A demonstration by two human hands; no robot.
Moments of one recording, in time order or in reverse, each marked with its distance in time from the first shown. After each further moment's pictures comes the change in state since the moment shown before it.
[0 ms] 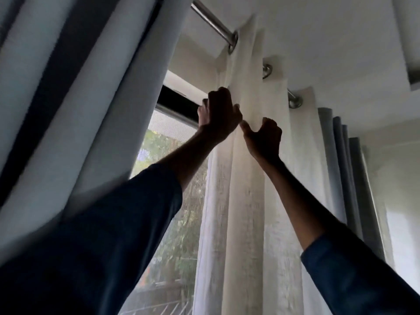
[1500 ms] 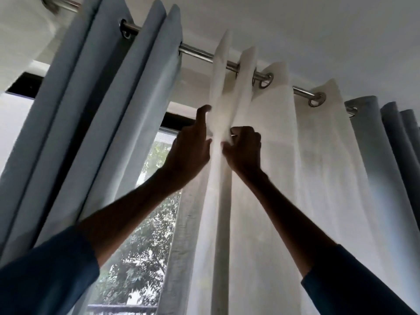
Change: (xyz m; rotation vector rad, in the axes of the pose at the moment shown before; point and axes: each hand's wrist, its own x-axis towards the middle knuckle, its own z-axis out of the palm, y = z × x) left_hand -0.071 0.010 -0.054 0.238 0.054 0.431; right_hand -0.028 -0.019 -0.019 0.328 -0.154 -0.160
